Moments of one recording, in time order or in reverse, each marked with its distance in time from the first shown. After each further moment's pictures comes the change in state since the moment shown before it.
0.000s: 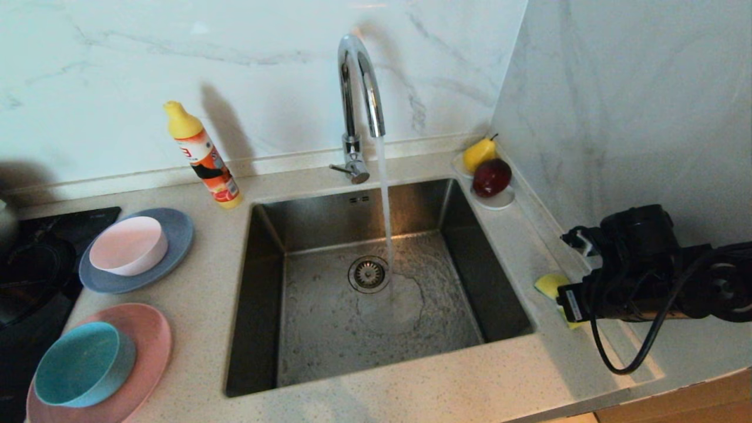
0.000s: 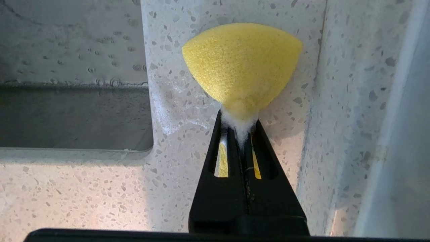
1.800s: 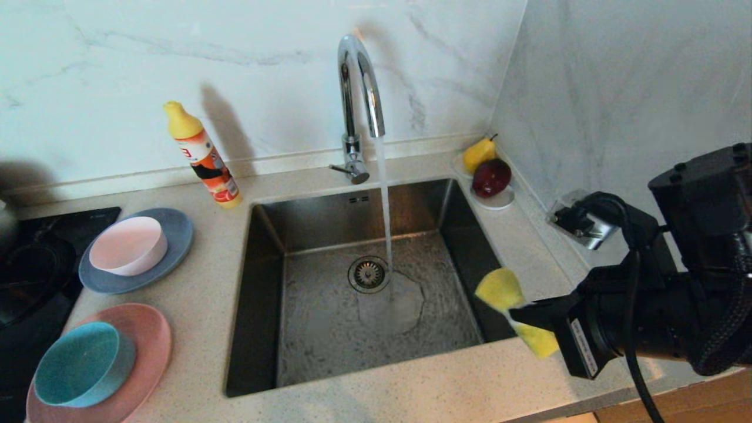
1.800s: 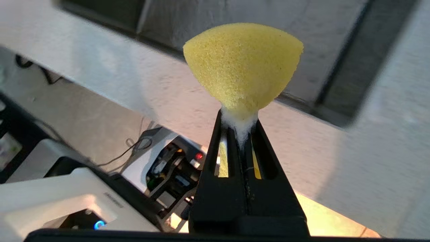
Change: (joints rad) left arm 0.000 0.000 0.000 0.000 -0.002 0.001; right arm 0.570 -0.356 -0.142 0.338 -0.030 0.132
